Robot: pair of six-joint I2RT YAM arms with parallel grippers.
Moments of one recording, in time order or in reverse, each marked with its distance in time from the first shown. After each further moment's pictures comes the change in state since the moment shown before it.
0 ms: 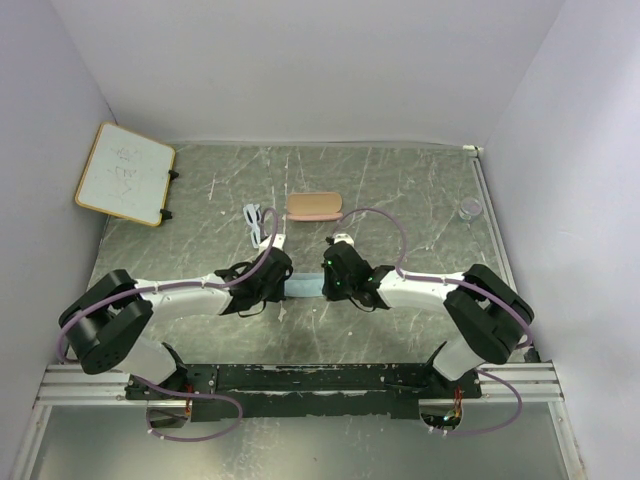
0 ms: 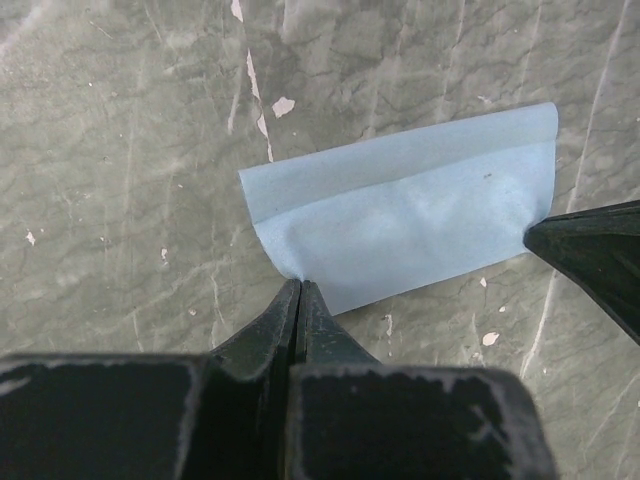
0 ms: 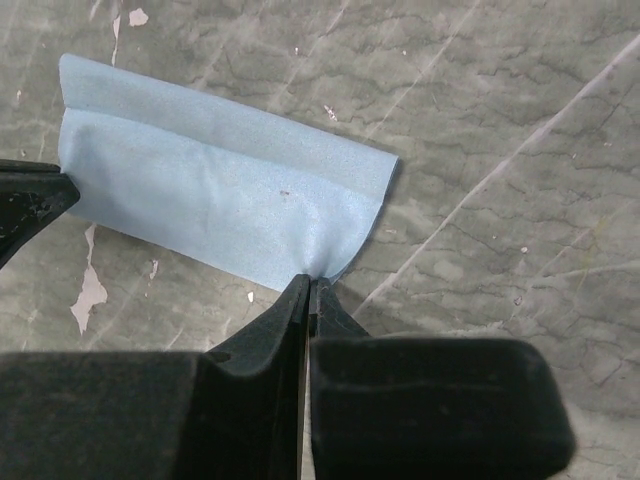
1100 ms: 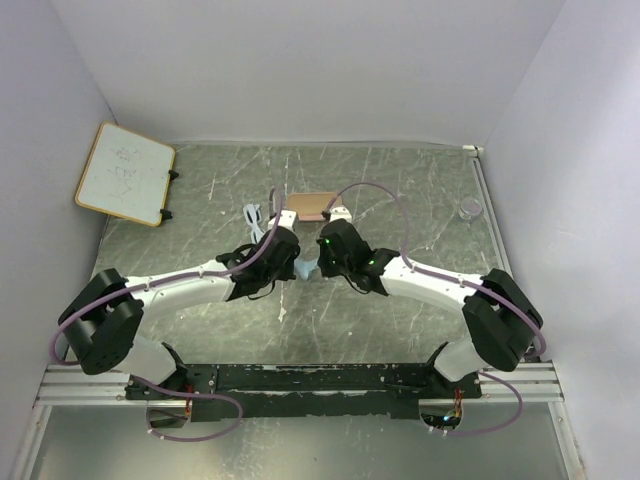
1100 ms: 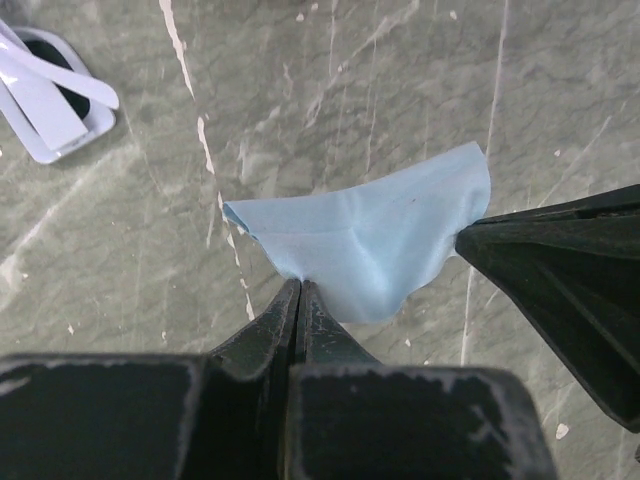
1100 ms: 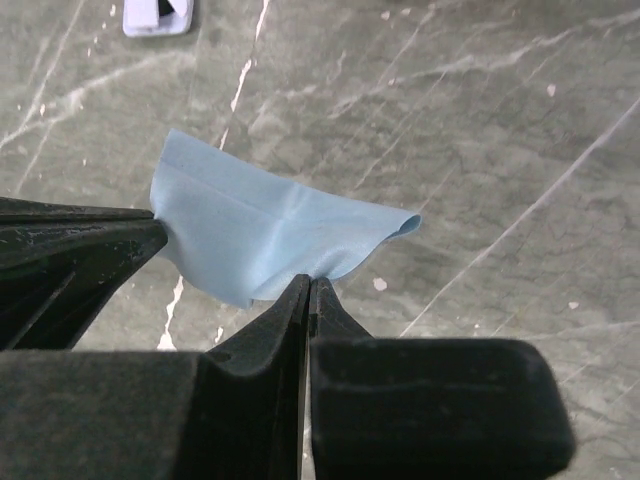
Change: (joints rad) left arm 0.009 -0.010 0.171 -0.055 -0.048 0.106; right arm -0.010 -0.058 0.169 -0.092 0.097 -0.090
